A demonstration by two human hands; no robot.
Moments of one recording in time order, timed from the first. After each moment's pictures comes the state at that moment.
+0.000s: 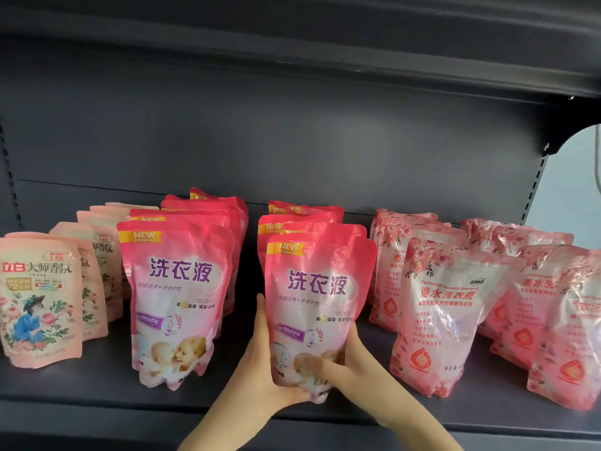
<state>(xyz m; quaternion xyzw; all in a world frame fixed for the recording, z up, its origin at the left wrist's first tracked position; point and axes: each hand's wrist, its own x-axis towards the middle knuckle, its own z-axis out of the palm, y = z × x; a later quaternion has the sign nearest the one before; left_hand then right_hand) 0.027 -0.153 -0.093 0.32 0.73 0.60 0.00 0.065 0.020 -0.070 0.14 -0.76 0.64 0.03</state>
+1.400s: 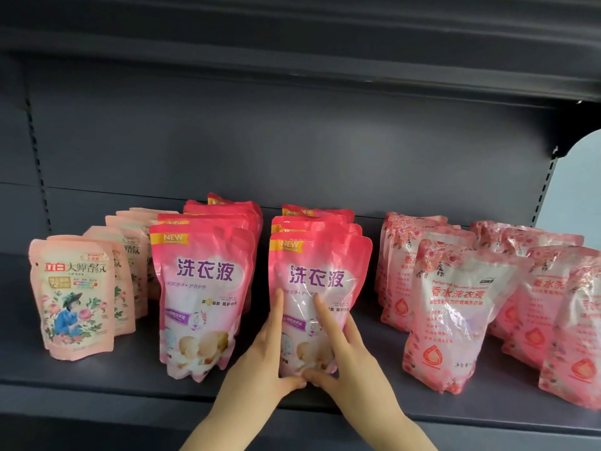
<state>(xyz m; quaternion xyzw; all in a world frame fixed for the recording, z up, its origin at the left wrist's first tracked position) 0.020 -0.175 -0.102 0.31 0.86 0.39 -0.13 0.069 -0.008 -0.090 0.10 -0.93 0.27 0.23</state>
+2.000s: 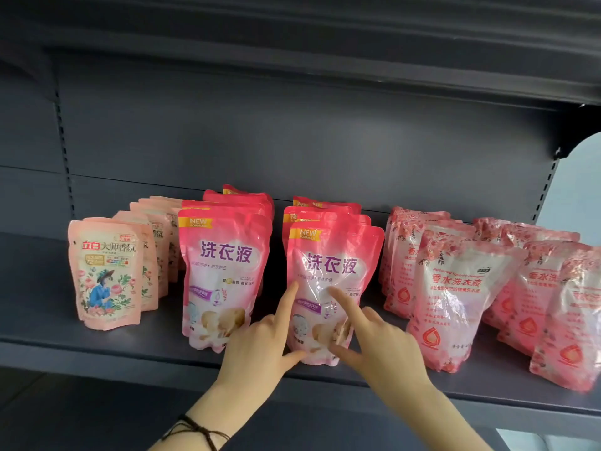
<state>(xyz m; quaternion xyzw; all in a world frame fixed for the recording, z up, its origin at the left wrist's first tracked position) 0.048 -0.192 -0.079 0.25 0.92 0.12 -0.28 0.105 -0.005 -0.053 0.01 -0.97 0.03 0.23</state>
